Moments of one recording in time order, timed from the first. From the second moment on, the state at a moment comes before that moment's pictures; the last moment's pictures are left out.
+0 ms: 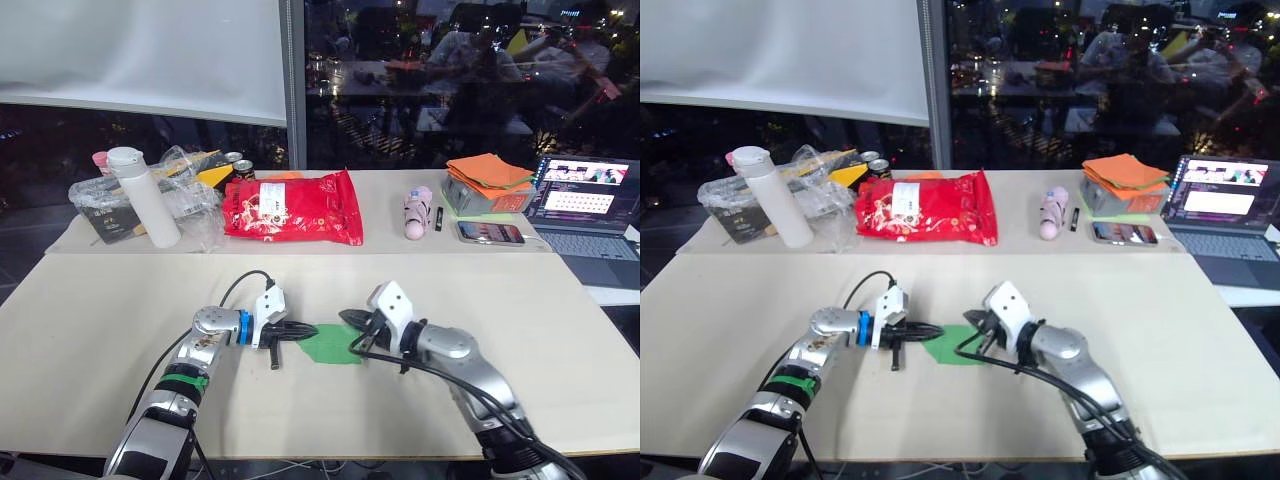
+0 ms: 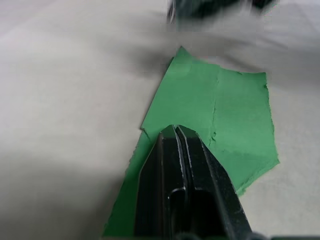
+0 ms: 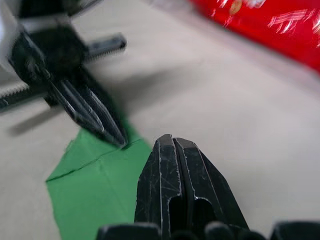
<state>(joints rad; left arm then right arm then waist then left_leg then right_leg) -0.62 0.37 -0.17 0.71 -0.13 -0.11 -1.26 -0.30 -0.31 0.23 -0.06 0.09 0.34 0.64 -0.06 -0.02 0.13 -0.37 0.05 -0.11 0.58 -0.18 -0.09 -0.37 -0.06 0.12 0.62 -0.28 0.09</state>
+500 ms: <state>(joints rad) -0.60 0.37 -0.17 0.68 -0.13 -0.10 -1.26 -0.26 -0.32 0.22 0.03 0.07 0.25 0.65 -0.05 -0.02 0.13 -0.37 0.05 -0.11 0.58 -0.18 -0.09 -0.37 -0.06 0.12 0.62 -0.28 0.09</state>
